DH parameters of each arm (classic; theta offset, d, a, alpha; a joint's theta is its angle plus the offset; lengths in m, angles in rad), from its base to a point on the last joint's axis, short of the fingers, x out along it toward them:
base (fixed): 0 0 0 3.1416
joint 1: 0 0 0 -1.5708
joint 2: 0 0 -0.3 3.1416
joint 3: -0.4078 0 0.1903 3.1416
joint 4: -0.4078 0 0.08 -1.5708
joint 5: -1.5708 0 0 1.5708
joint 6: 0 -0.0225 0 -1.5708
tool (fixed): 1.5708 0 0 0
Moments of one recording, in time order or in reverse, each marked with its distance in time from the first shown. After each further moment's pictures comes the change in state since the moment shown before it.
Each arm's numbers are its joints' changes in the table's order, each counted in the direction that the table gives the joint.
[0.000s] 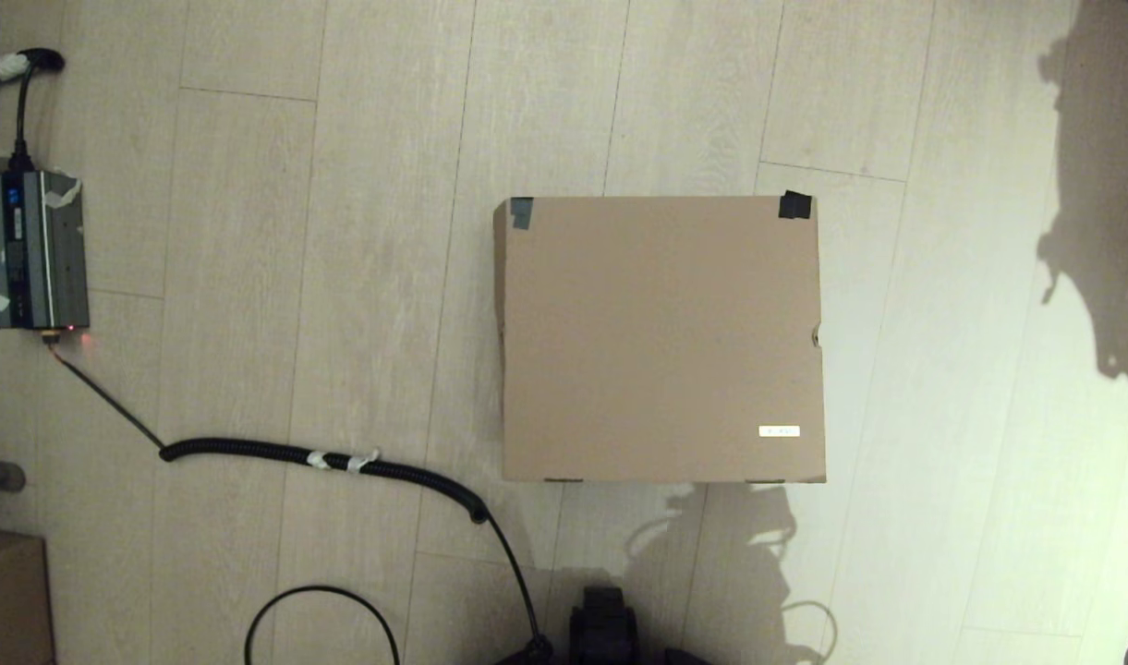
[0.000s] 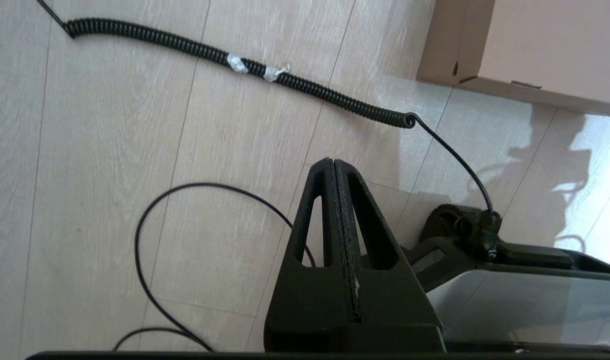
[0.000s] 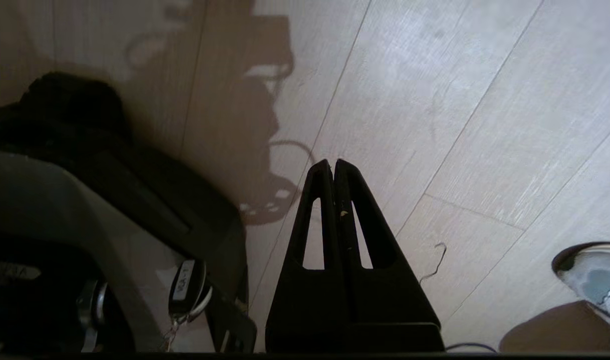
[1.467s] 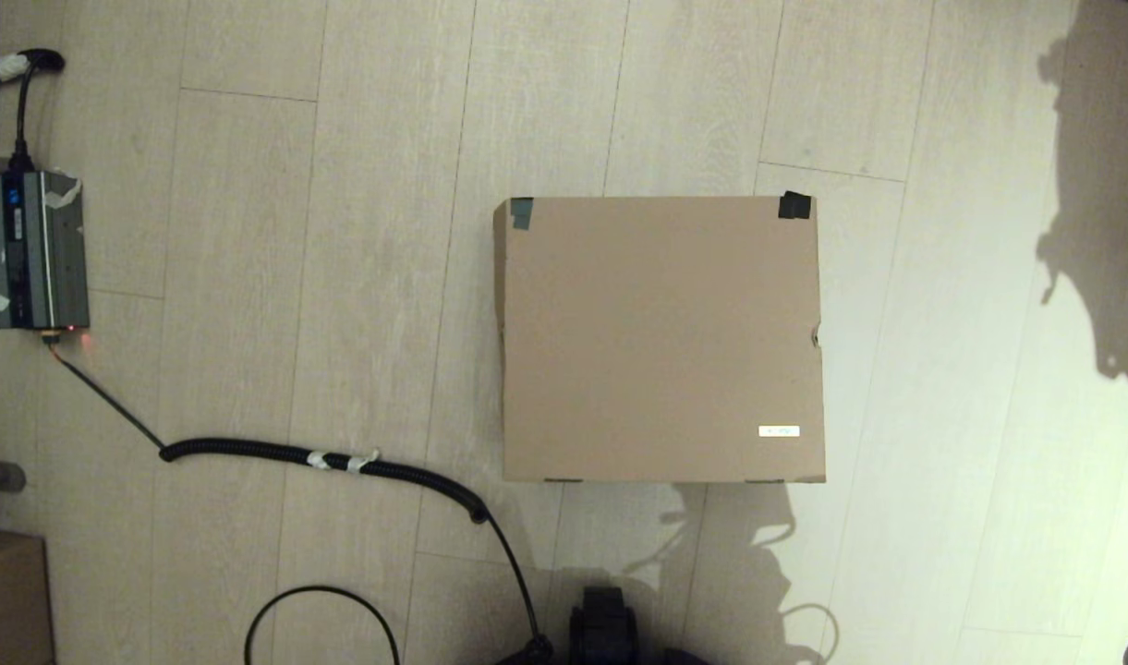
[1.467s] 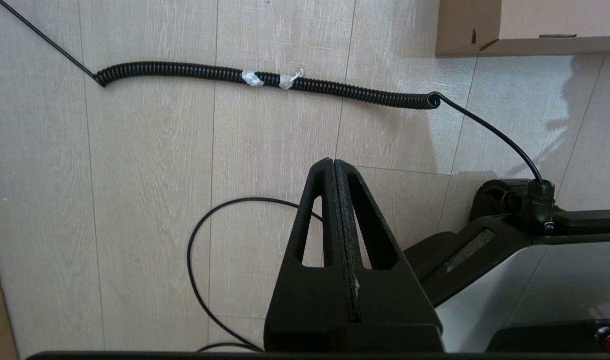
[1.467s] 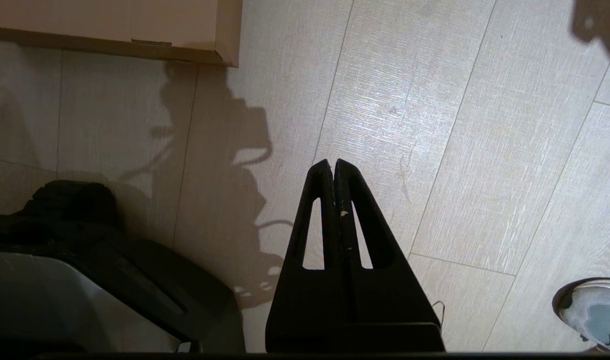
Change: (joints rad) left arm 0.000 0.003 0.024 0.022 -0.010 -0.212; right arm 0.036 0.234 0.017 0.051 -0.031 -0.080
